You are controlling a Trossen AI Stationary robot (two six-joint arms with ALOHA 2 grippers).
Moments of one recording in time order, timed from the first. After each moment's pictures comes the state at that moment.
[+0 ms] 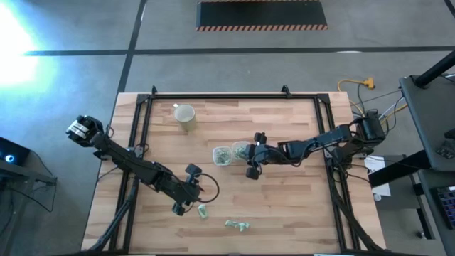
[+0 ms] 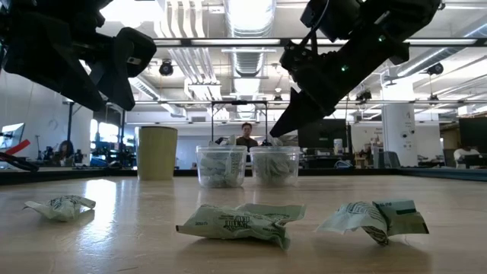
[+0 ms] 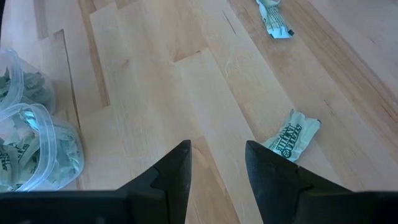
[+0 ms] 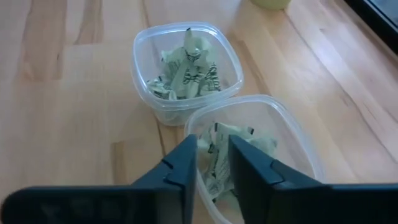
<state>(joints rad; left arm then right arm) -0.52 1.37 0.78 -0.25 -0.24 0.01 0.08 1.63 0.79 0.13 0.31 0.17</state>
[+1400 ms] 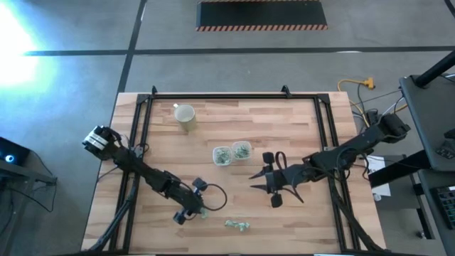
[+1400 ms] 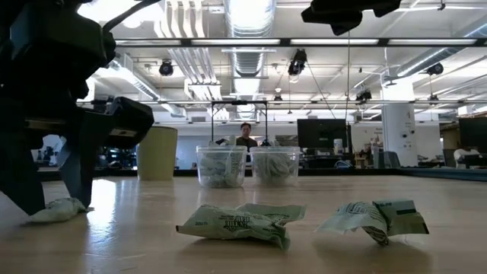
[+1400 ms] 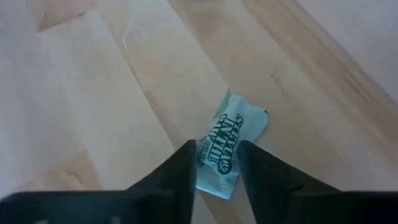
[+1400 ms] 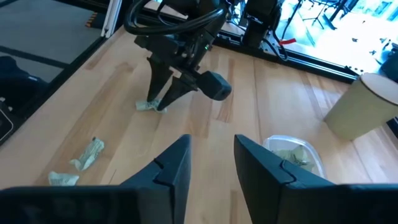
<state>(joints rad) -0.52 1.64 0.66 0.15 0.00 0.01 0.43 1.34 0.79 0.09 0.32 -0.03</state>
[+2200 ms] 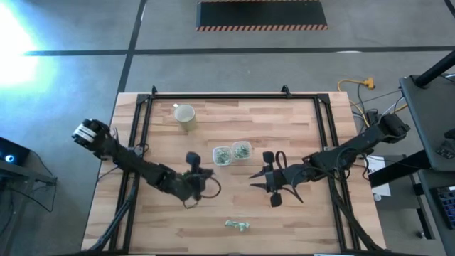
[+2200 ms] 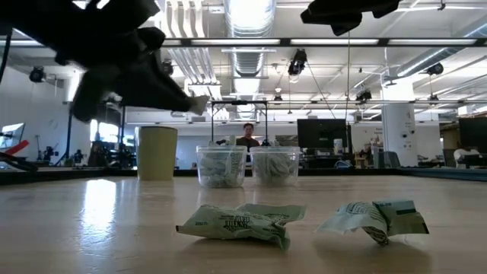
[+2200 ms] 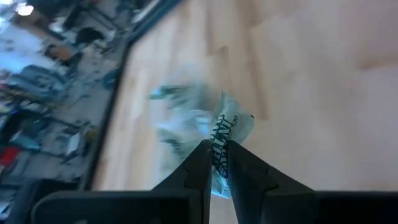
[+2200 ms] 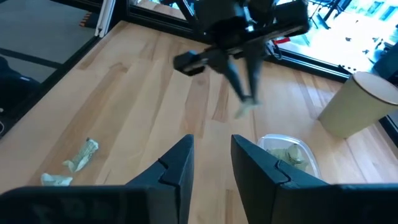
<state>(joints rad) -0.48 1.47 0.67 0.15 -0.80 0.23 0.43 1.34 0.79 0.09 0.34 -0.03</state>
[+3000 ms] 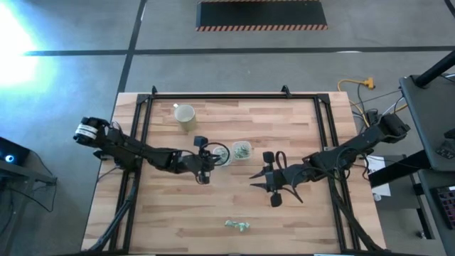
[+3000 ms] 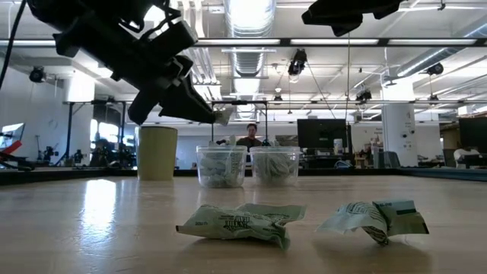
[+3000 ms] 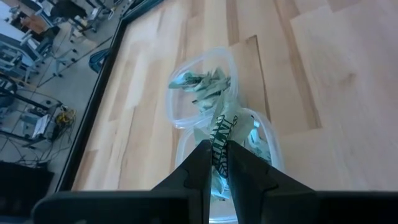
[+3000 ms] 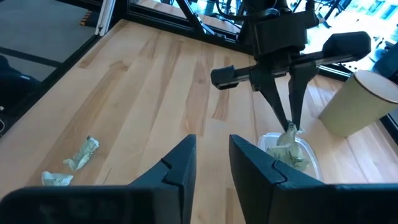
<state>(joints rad) -0.20 1.47 0.67 0.23 -0.54 0.29 0.43 1.34 0.79 0.08 0.34 -0.03</state>
